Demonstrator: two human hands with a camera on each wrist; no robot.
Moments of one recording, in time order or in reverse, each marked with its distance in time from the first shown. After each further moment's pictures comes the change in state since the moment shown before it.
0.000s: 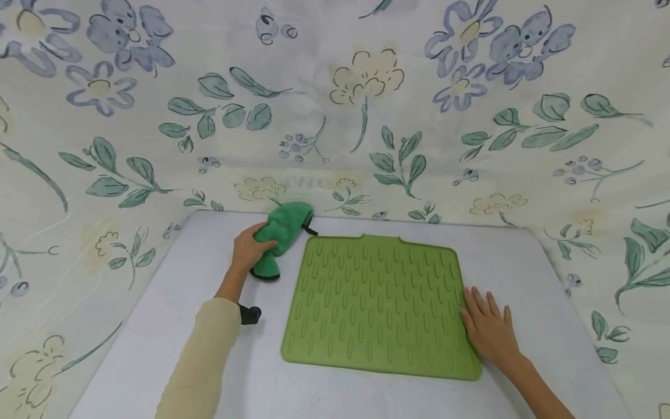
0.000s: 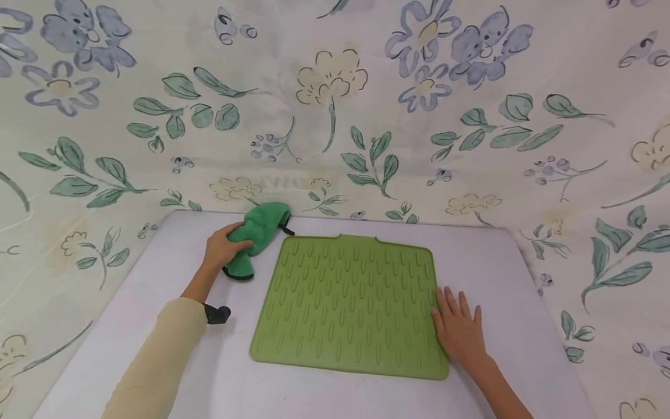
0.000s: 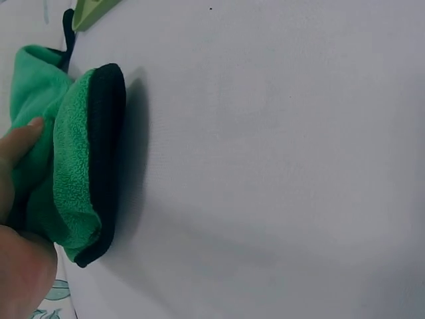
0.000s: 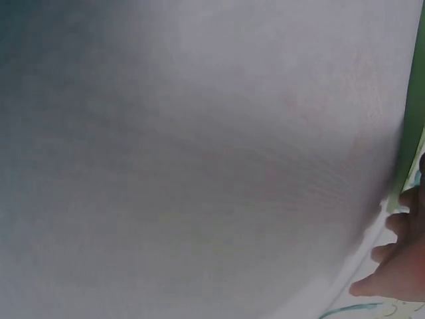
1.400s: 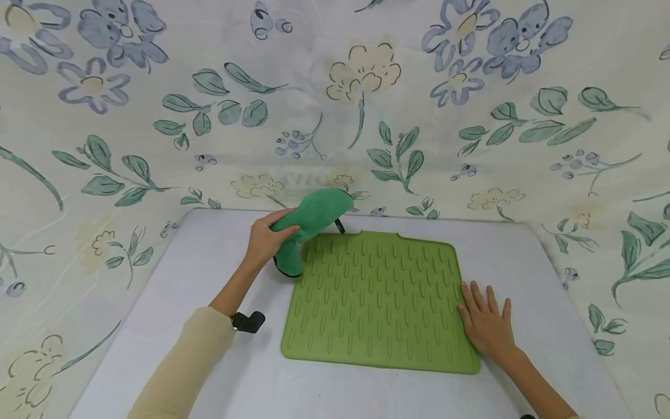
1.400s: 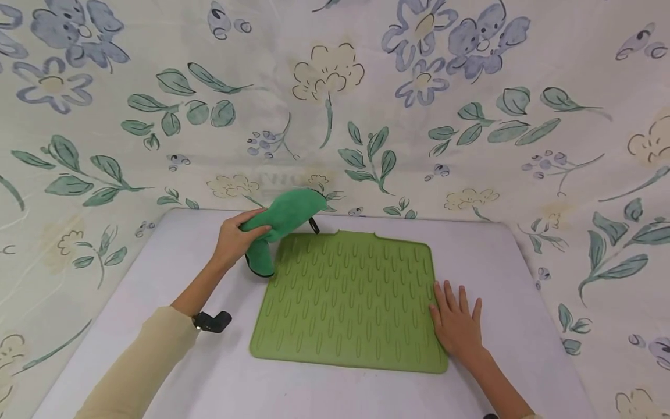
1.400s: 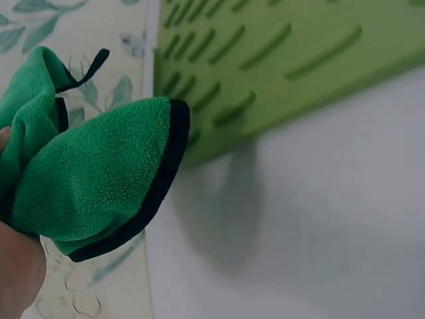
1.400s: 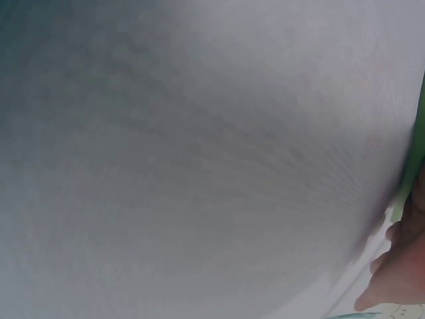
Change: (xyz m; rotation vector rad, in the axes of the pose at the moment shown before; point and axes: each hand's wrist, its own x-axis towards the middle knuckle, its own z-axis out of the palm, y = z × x) left_hand -0.032 0.071 0.011 -0.320 0.023 0.324; right_hand 0.002 0.000 0.003 -0.026 -0.036 0.034
